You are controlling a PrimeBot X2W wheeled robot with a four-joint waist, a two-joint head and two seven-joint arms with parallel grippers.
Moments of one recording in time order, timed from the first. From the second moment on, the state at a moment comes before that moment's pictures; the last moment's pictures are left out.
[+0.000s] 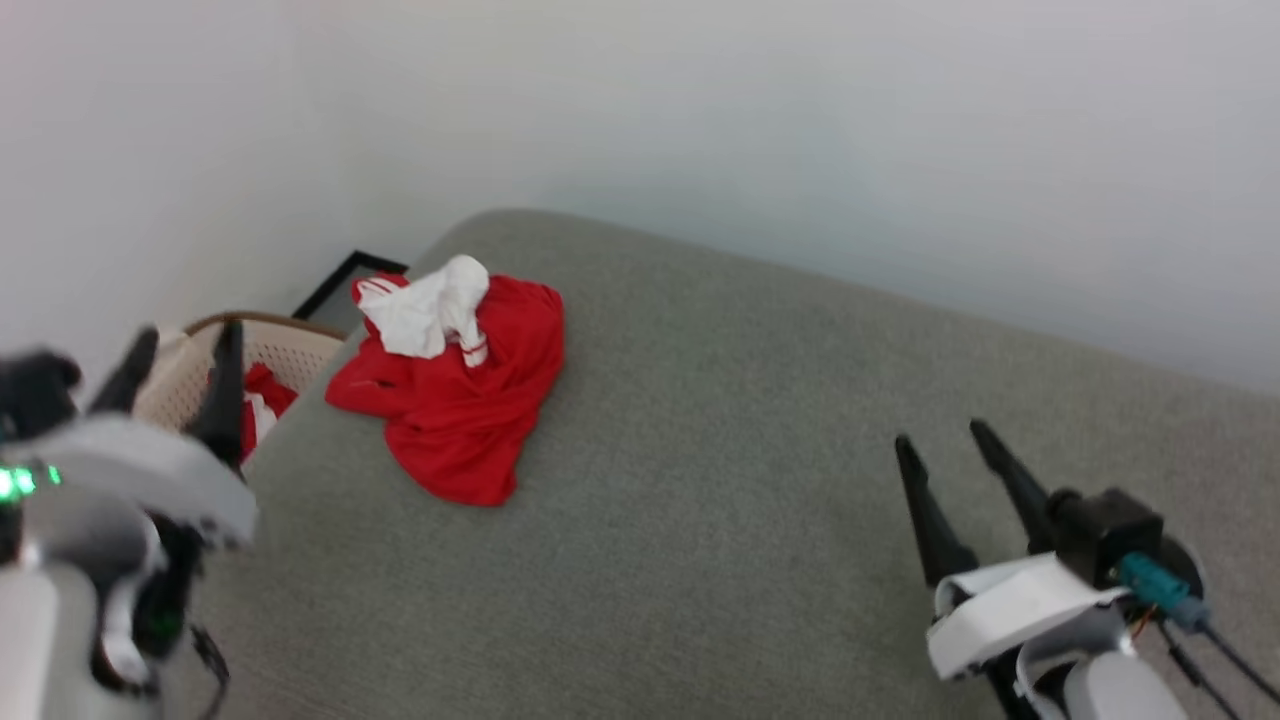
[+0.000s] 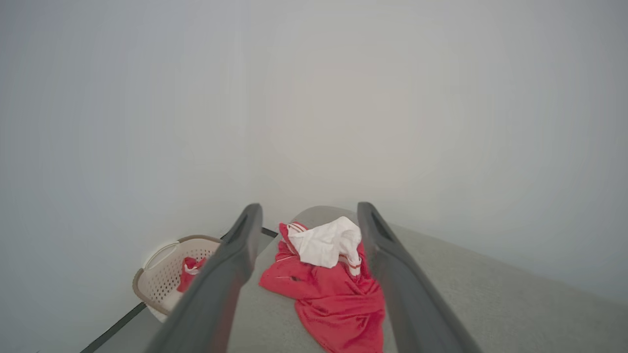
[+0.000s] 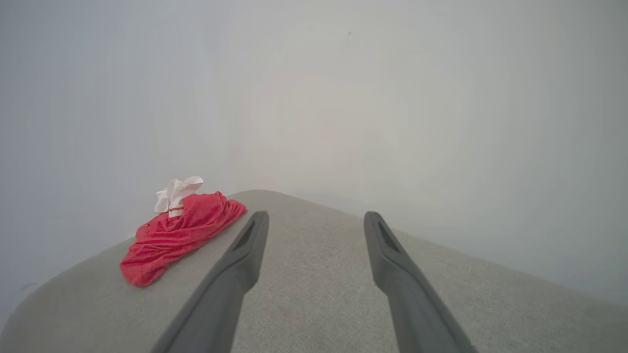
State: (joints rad) left arm -0.26 0.43 0.01 0.00 -0.55 0.09 0.19; right arm -0.17 -0.06 0.14 0.21 0.18 0.13 -0.16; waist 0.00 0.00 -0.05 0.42
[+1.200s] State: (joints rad) left arm -0.95 0.56 -0.12 0.92 -0.66 -0.04 0.68; right arm -0.33 -0.17 0.17 -0.10 0.17 0.13 -0.02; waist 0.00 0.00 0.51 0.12
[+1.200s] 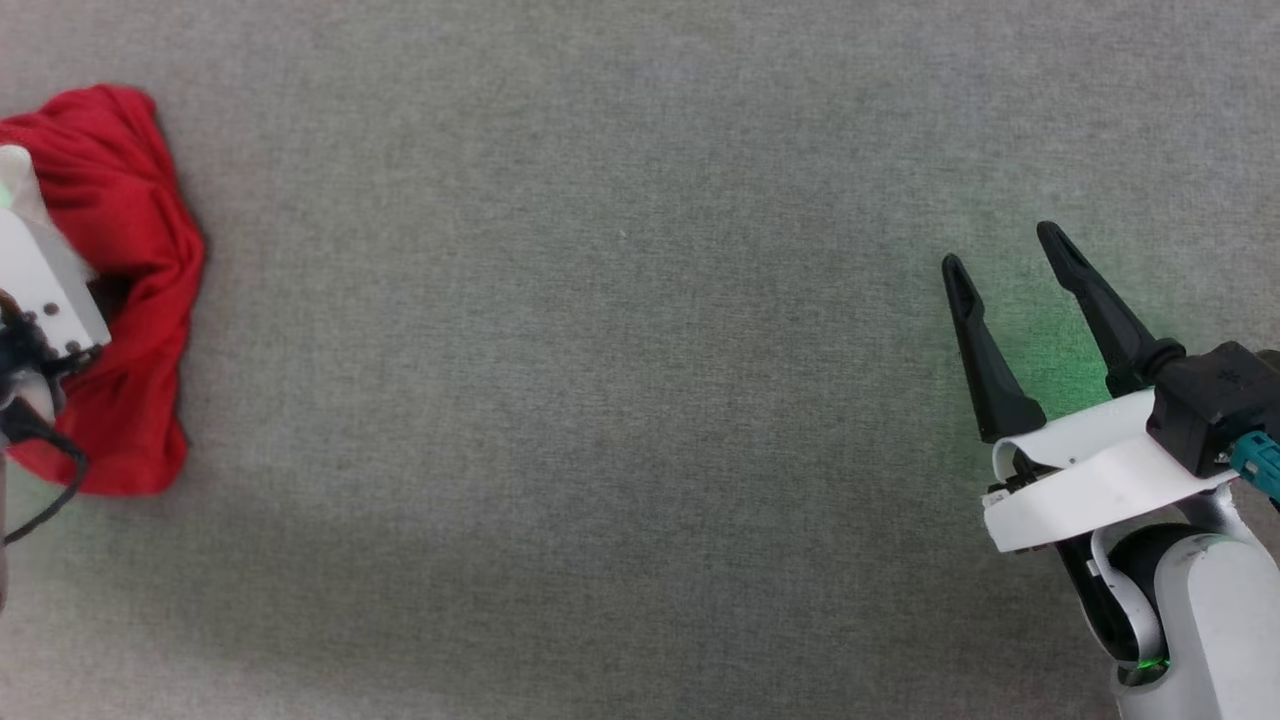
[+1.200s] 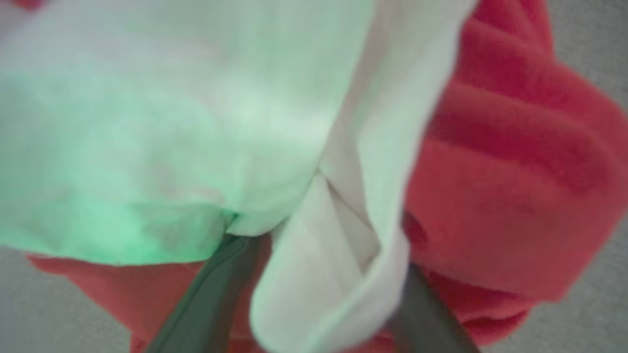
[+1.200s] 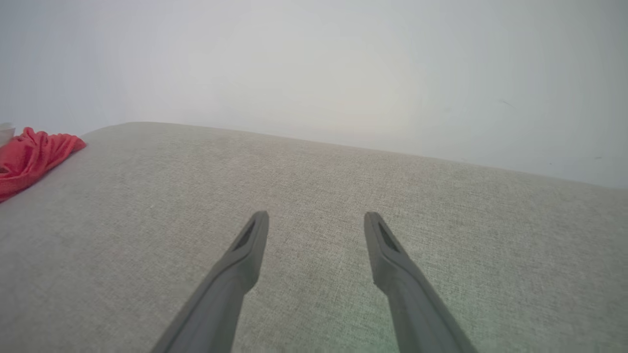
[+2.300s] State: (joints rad) left arm -1.12 0.68 -0.27 0.87 -0.57 -0.12 0.43; right arm -0.18 -0.08 0.11 0.04 0.19 0.13 -0.09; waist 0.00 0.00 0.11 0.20
